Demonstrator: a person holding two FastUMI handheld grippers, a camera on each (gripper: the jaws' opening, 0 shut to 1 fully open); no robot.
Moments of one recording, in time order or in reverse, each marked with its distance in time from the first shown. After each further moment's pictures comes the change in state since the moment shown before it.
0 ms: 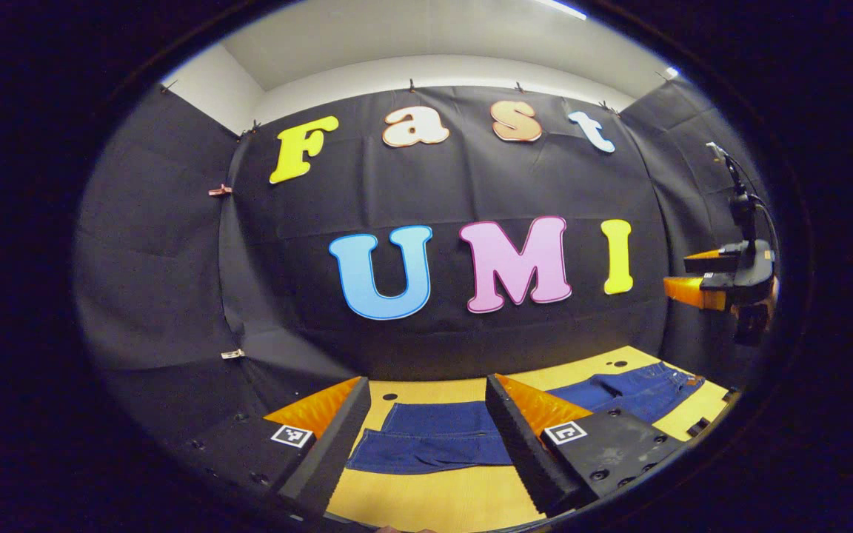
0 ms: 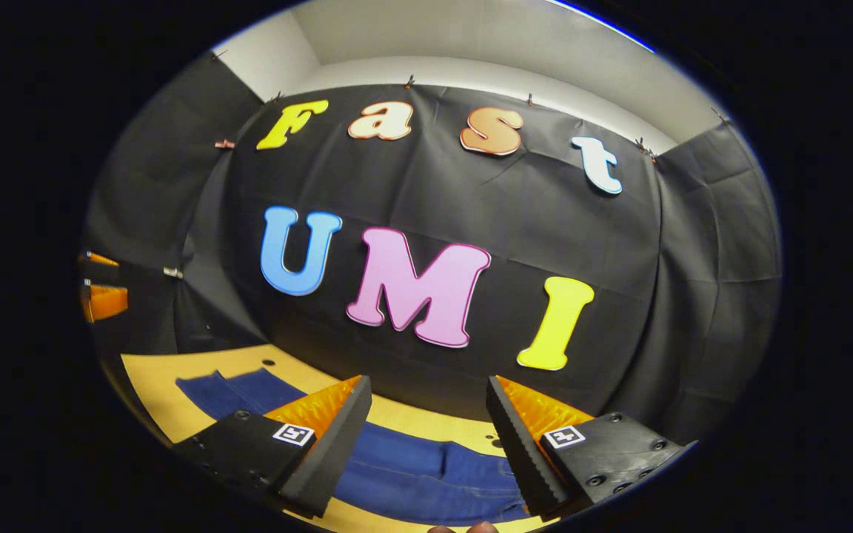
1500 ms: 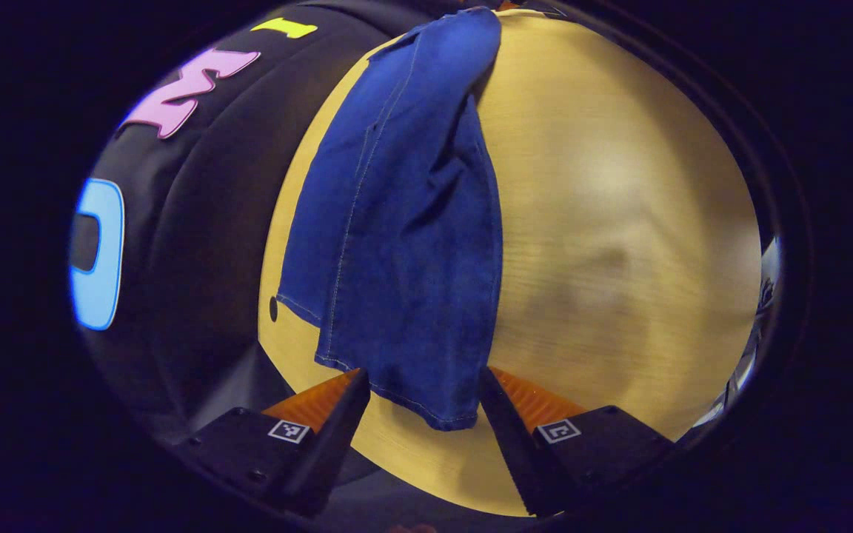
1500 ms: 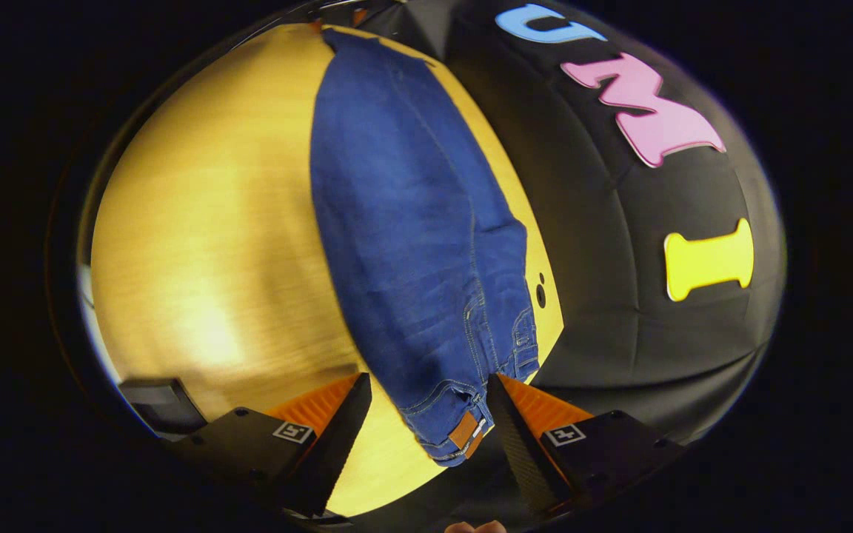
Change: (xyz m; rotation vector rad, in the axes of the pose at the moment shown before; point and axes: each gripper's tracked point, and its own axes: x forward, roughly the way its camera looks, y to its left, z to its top) left arm 0.199 0.145 -0.379 1.264 0.611 -0.800; right arm -0.047 -0.071 -0.409 -0.938 0.747 0.532
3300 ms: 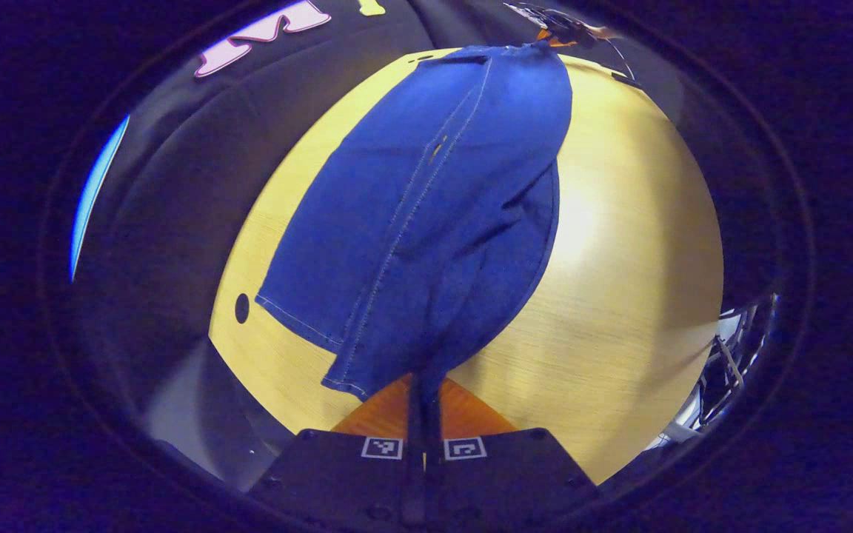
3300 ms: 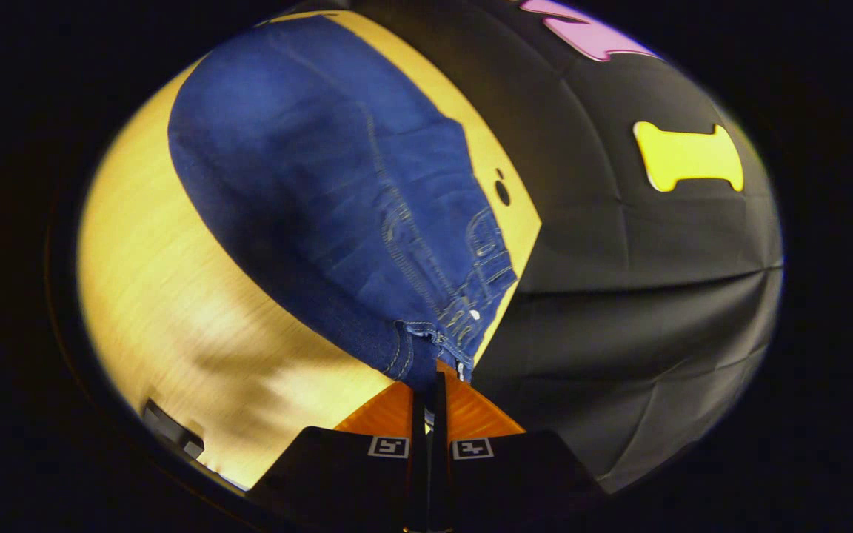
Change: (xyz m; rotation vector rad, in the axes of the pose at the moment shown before) left arm -0.002 0.066 0.030 -0.289 -0.086 -0.274; right arm 0.001 -0.081 -0.039 0.393 0.304 -0.160
